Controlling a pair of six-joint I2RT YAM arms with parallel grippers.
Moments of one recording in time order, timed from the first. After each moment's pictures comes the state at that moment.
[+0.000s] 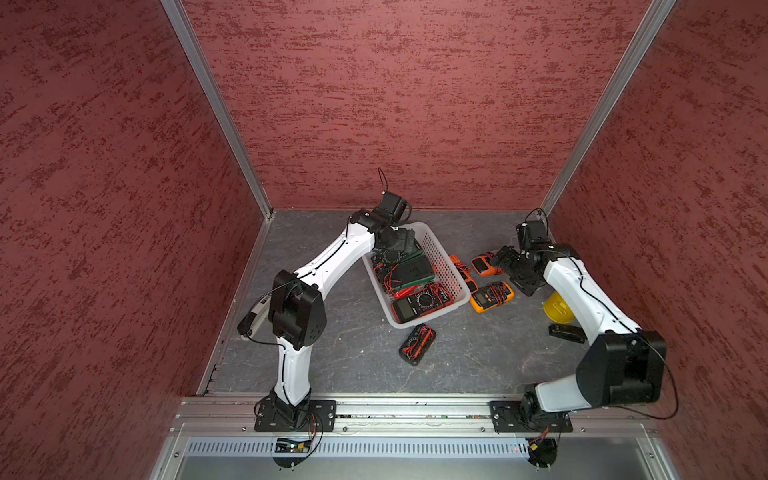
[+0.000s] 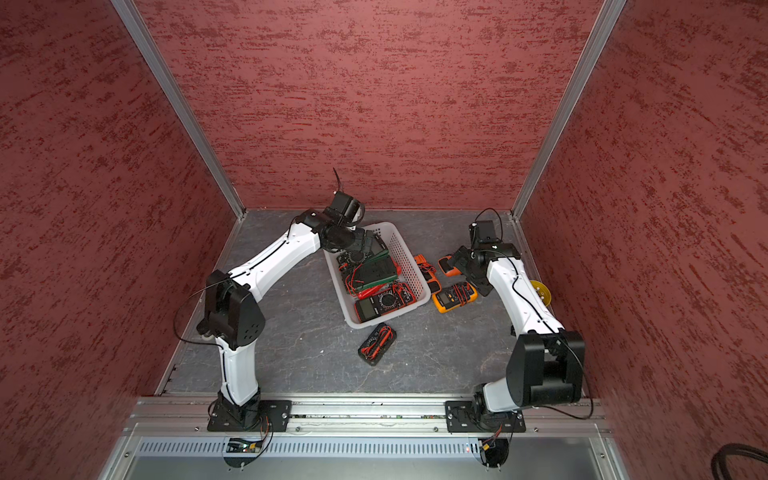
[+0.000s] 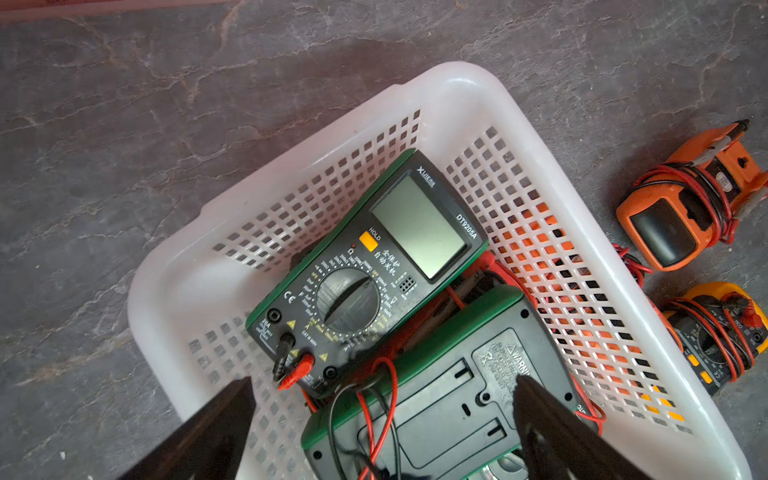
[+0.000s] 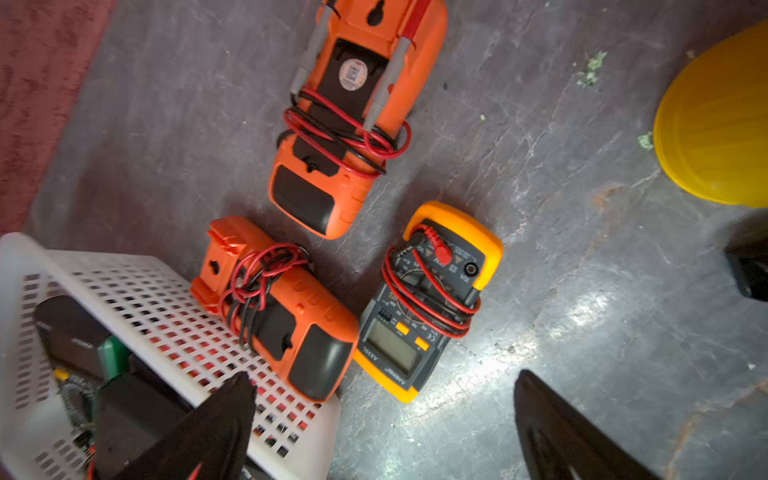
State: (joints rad) left arm -0.54 1.95 1.86 -0.90 -0.09 -0.36; right arm 0.04 1.50 1.24 -0.91 0.00 0.82
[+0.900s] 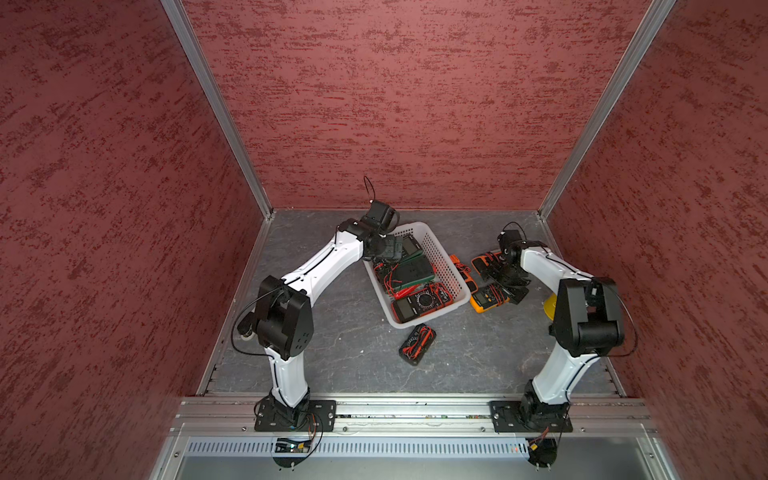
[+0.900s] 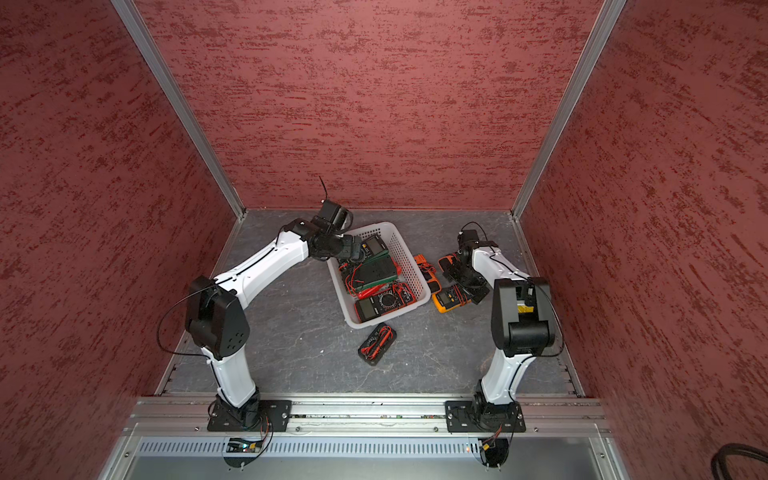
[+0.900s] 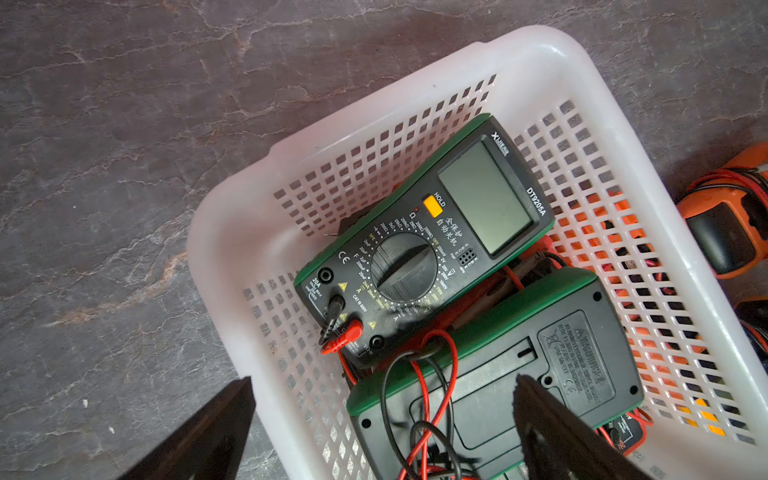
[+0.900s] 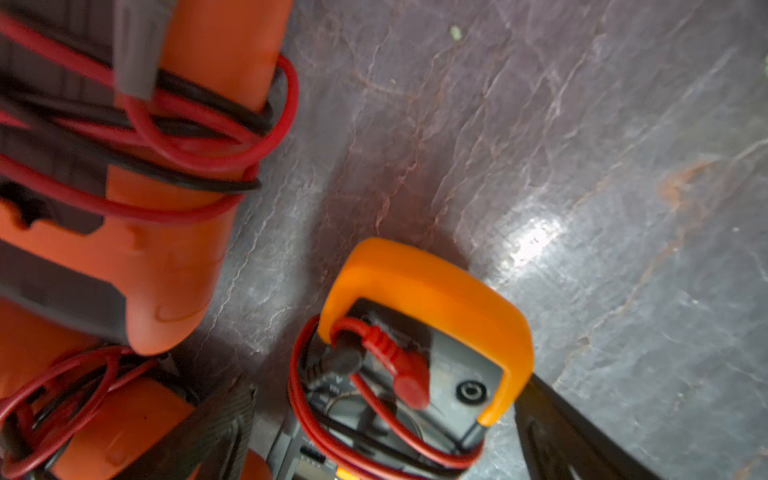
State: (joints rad) left arm -0.50 1.86 1.67 -0.82 -0.10 -0.39; right arm 0.03 1.81 1.26 -0.86 0.01 0.90
